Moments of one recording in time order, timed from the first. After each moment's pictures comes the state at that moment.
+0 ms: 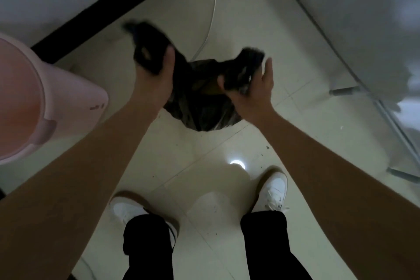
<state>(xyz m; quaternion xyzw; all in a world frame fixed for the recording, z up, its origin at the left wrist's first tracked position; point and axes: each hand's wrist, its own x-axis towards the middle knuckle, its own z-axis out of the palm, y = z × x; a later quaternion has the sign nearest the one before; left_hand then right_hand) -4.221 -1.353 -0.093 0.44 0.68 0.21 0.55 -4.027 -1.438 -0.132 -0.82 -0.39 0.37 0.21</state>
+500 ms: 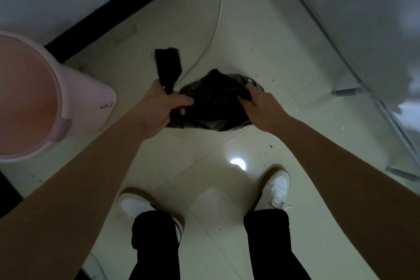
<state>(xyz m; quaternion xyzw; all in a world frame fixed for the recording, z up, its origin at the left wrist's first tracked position) -4.255 -1.368 -0.087 0.31 0.58 0.12 0.74 -4.016 -1.450 -0.113 -0.72 -0.51 0.47 0.09</state>
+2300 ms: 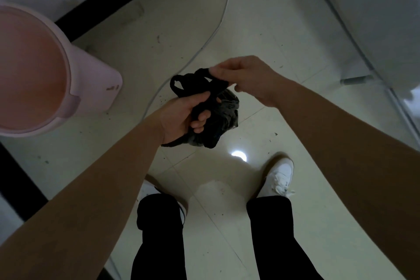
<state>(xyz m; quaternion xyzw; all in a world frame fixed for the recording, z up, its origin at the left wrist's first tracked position) -4.265 -1.424 -0.090 0.21 0.45 0.03 0.87 -4.060 -1.413 -0.067 -0.64 -0.32 0.67 0.20</state>
